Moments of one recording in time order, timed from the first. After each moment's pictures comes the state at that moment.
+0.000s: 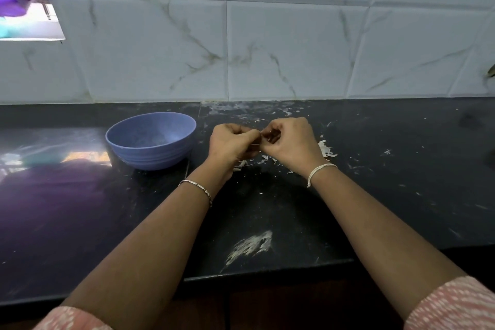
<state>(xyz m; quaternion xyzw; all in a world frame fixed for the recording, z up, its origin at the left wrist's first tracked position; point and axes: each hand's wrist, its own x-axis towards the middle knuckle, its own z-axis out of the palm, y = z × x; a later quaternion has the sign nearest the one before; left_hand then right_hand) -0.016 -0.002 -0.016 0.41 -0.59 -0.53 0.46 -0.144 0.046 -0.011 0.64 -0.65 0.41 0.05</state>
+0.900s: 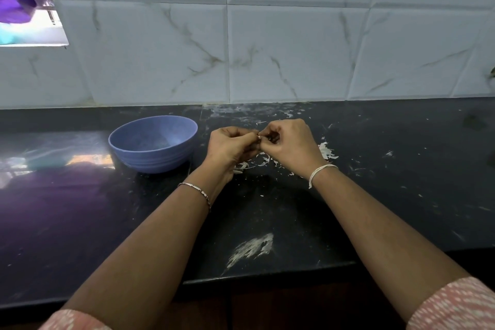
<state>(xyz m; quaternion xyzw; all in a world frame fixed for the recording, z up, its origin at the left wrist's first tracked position) -0.013 0.002 -0.014 0.37 -0.53 -0.60 0.48 -0.144 0.044 -0.010 0.67 -0.63 0.39 0.06</state>
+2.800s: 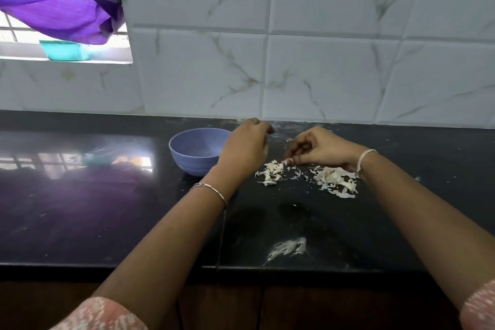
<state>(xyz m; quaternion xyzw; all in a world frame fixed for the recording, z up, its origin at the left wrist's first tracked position) 0.044 0.001 0.022 0.39 -0.85 0.00 0.36 -0.145 0.052 0.045 0.73 -0.58 0.26 -0.25</state>
